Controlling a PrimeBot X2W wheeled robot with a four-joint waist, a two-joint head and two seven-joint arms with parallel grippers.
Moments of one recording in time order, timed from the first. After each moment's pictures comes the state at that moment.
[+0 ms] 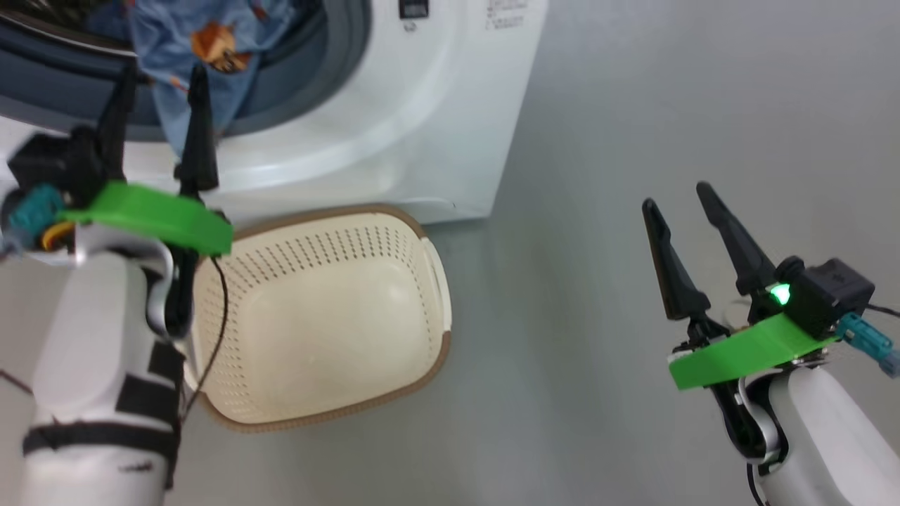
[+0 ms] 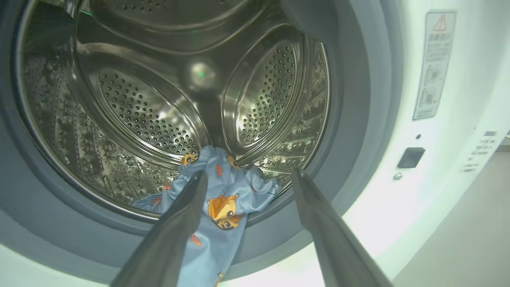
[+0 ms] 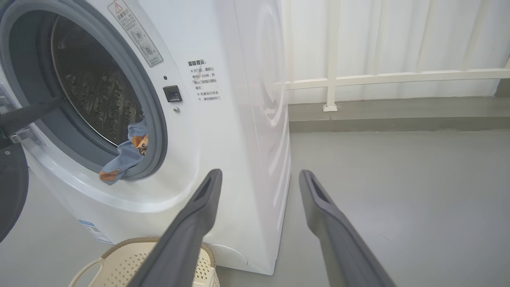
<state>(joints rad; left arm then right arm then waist) -0.85 0.17 -0.13 0.71 -0.34 -0.13 -0.26 -0.34 -0.20 0.23 0.17 0.39 0.13 -0.25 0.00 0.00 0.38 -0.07</state>
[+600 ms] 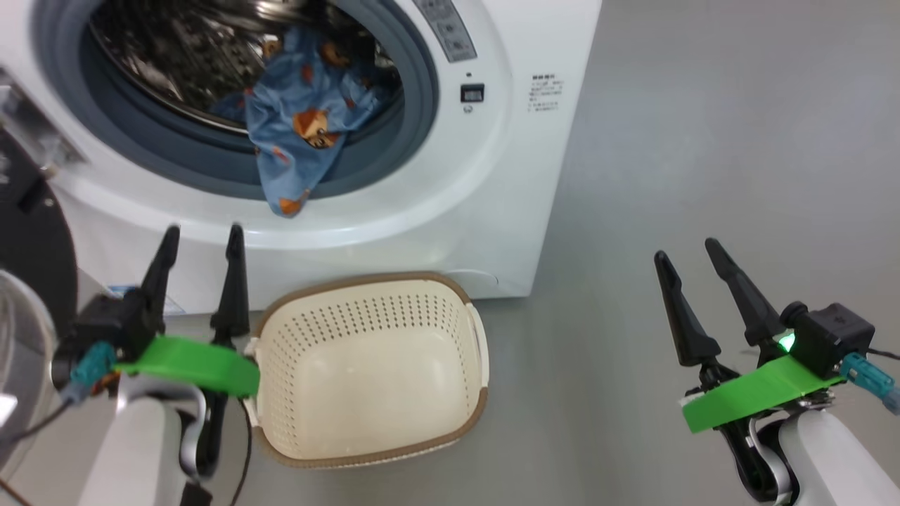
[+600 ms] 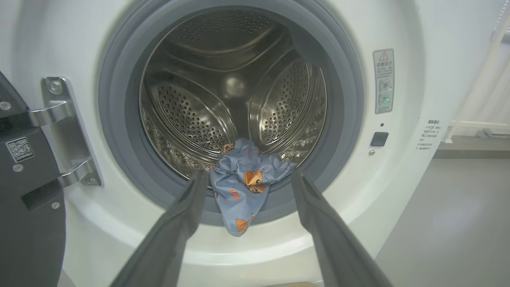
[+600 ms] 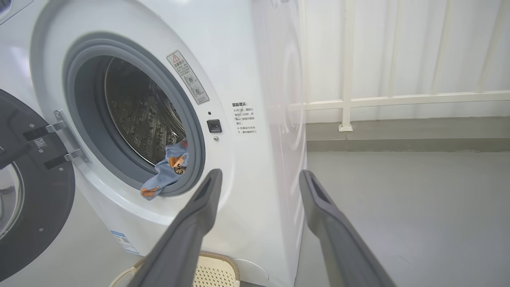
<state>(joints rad) -0.48 0.14 -0.11 0.51 -0.31 -0.13 -0.26 -0.24 -0.22 0.22 0.20 0.43 0.13 -0.25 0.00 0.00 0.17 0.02</state>
